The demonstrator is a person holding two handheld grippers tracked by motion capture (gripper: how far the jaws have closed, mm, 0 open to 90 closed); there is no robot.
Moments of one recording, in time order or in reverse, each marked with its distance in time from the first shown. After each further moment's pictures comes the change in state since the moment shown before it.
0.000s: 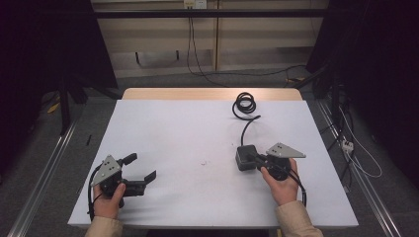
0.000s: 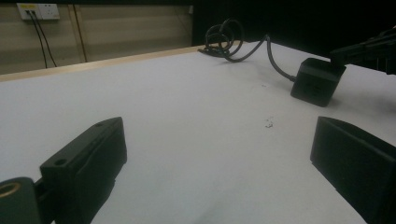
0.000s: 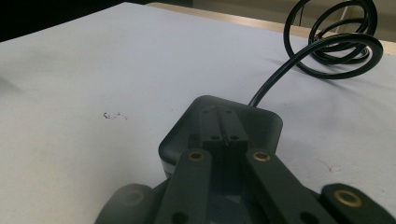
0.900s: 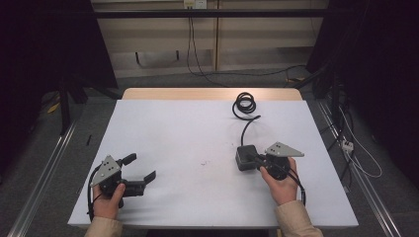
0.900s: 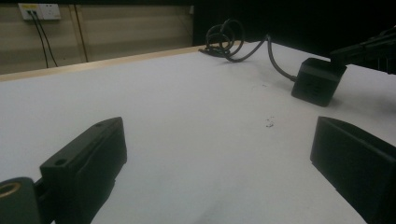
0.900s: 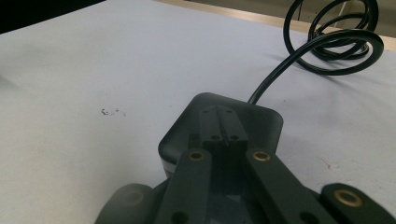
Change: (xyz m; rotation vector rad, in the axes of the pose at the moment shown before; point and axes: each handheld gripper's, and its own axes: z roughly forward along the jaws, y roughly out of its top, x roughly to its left) left arm 0.001 0.000 -0.001 0.000 0.003 0.004; right arm 0.002 0.003 0.001 0.028 -0.009 0.000
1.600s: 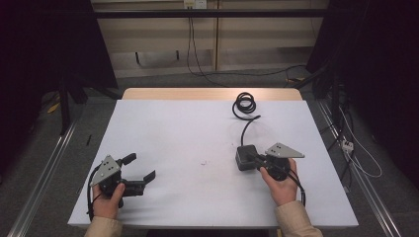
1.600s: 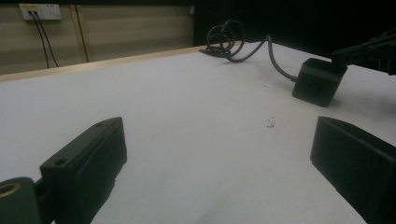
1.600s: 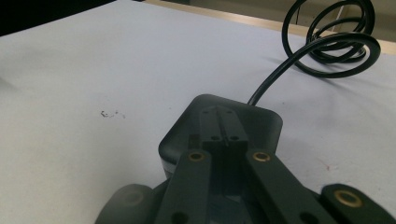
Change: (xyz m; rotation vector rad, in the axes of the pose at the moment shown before) left arm 0.001 0.001 0.000 -0.002 0.000 0.000; right arm 0.001 -0.002 0.000 -0.018 -0.007 -0.011
